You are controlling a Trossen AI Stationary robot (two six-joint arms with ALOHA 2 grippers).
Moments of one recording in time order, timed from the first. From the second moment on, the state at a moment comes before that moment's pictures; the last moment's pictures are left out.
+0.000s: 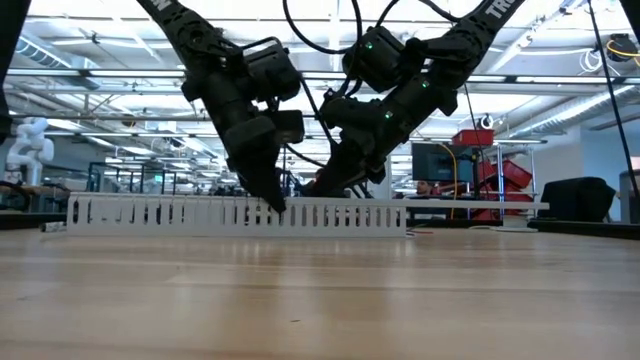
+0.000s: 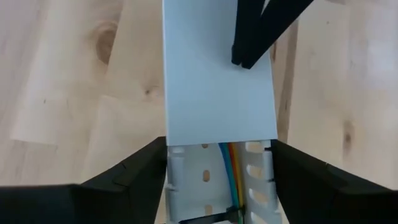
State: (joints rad) left arm 0.23 1.71 0.96 -0.29 0.23 0.00; right arm -0.14 1.89 1.01 0.09 -0.04 0.16
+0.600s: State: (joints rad) left arm 0.10 1.56 0.98 -0.50 -0.21 -0.14; right arm -0.14 1.89 1.00 0.10 -0.04 0.17
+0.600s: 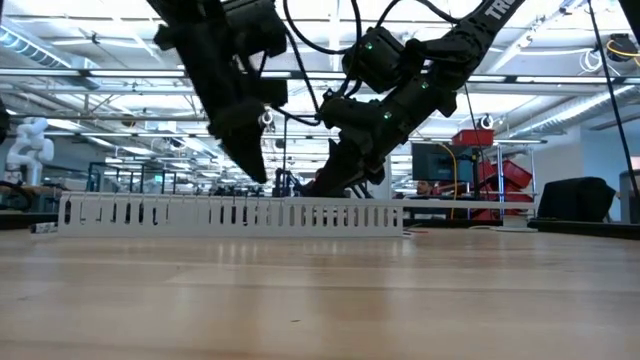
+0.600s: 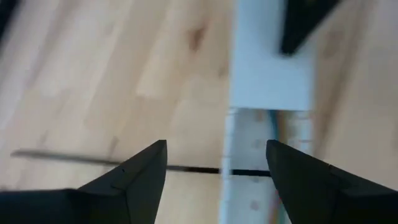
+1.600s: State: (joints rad) left arm 0.04 1.61 0.85 -0.29 -0.17 -0.20; right arm -0.14 1.89 1.01 0.11 -0.06 0.14
